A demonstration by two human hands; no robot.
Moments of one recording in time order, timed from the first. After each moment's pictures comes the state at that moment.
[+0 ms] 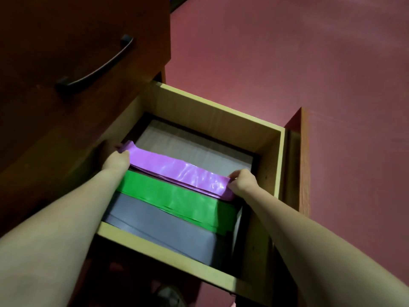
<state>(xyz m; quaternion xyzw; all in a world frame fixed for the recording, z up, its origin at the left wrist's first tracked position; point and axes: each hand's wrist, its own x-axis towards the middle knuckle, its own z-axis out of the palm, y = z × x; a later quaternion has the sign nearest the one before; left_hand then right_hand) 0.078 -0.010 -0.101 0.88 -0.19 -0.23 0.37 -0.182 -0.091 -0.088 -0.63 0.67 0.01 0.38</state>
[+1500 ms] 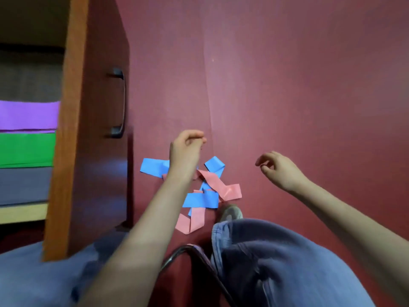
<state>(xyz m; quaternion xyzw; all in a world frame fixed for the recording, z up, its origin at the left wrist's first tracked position) -0.360 0.014 -0.105 0.65 -0.29 -0.58 0.39 -0.572 0.028 -0.112 -0.64 0.70 0.07 0.31</state>
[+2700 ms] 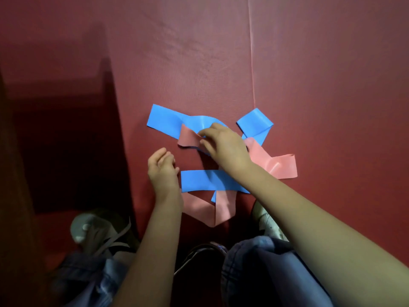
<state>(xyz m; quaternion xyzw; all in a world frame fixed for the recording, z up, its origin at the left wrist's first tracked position) -0.329 0.064 -0.352 0.79 0.02 -0.48 0.38 -0.441 0.021 -0.368 -0.69 0.60 -0.03 0.40</state>
